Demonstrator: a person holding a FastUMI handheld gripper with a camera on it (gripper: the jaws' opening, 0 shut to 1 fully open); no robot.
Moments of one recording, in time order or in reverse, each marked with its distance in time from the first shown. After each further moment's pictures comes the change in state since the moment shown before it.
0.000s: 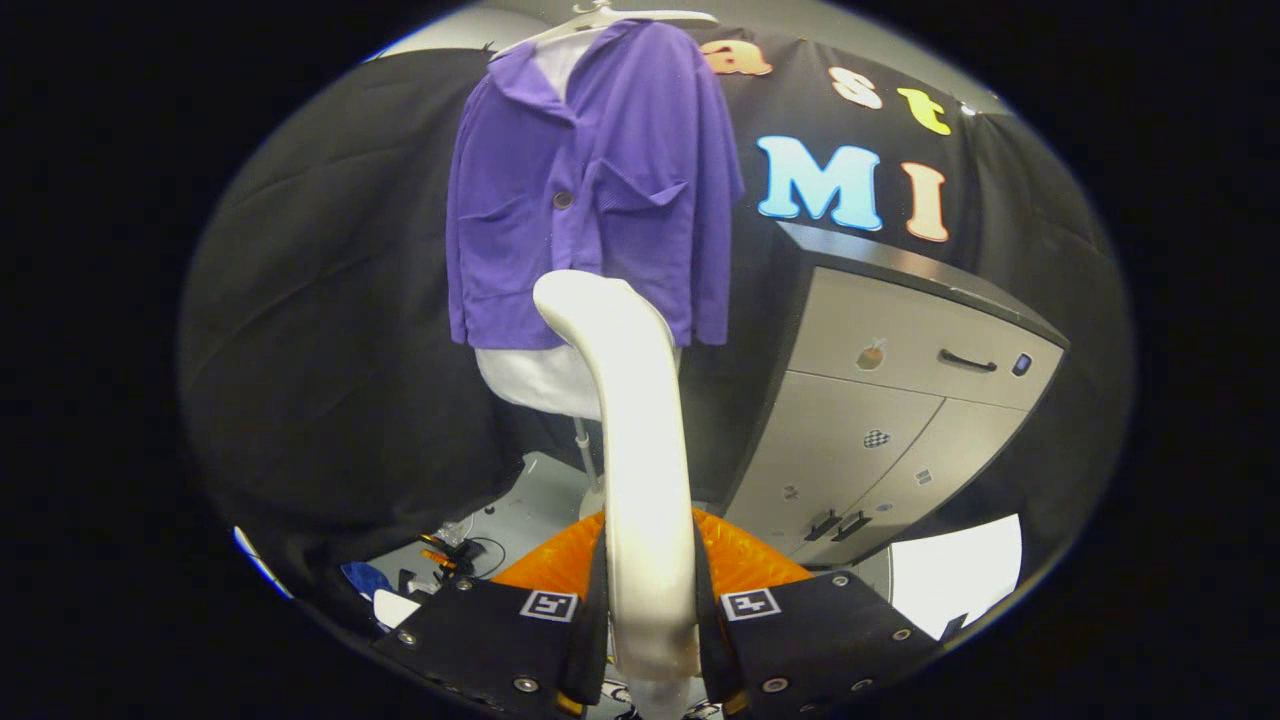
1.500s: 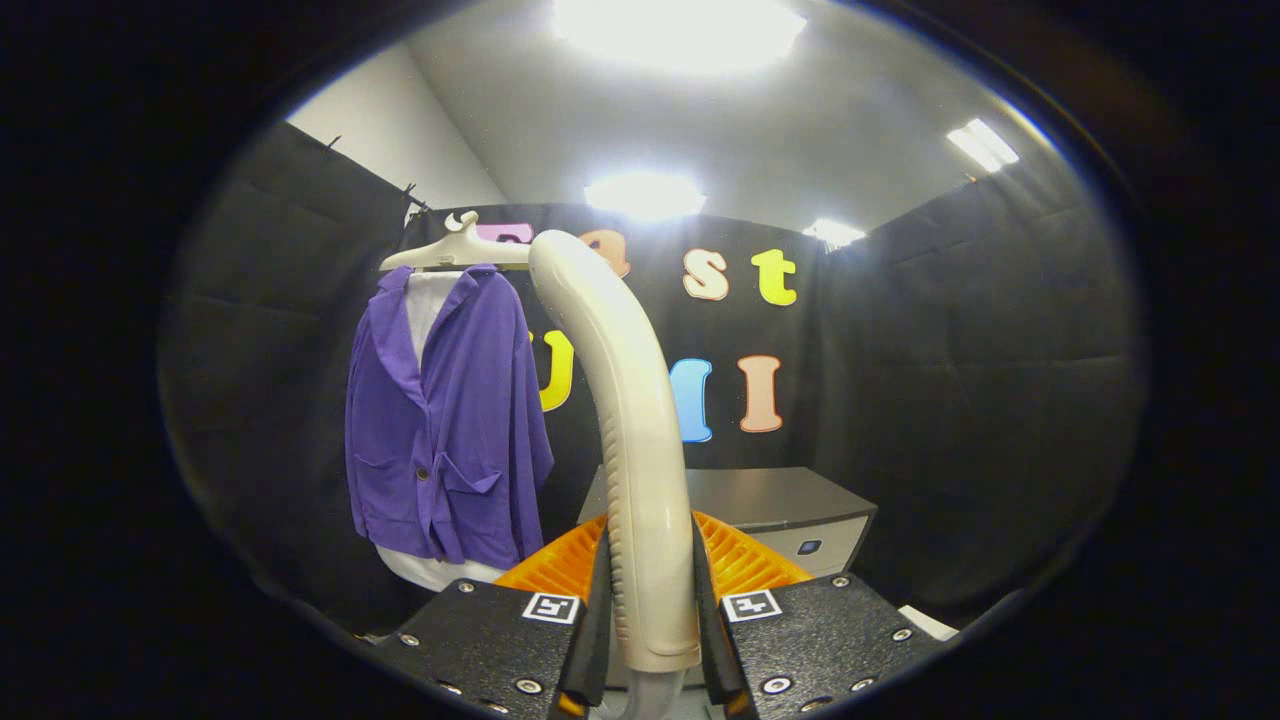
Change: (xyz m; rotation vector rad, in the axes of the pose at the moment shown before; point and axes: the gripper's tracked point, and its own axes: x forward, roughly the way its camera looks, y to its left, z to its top) arm -0.176 -0.122 0.178 -0.019 -0.560 -0.338
